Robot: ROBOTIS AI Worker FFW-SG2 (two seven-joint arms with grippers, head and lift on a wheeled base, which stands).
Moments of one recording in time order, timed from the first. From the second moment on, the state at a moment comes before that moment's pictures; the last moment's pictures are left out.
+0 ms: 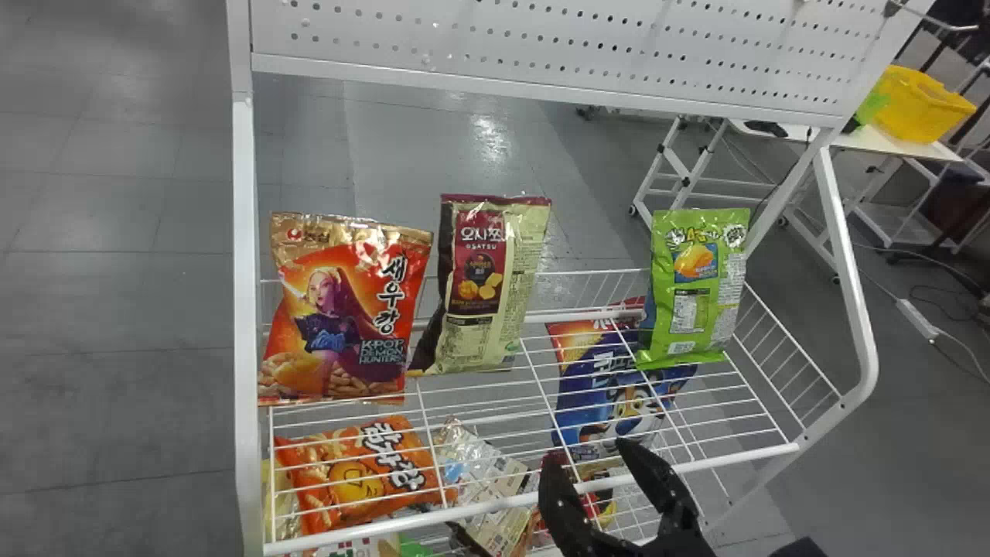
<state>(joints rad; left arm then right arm) 0.59 0.19 0.09 -2.11 0.15 1.28 -1.57 0.77 0.00 -0.20 -2.01 -0.26 -0.19 0.41</state>
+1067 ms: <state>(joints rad) 0.59 0.19 0.08 -2.10 0.15 1.28 -1.57 0.73 0.00 -0.14 -1.98 -0.19 -0.19 0.39</state>
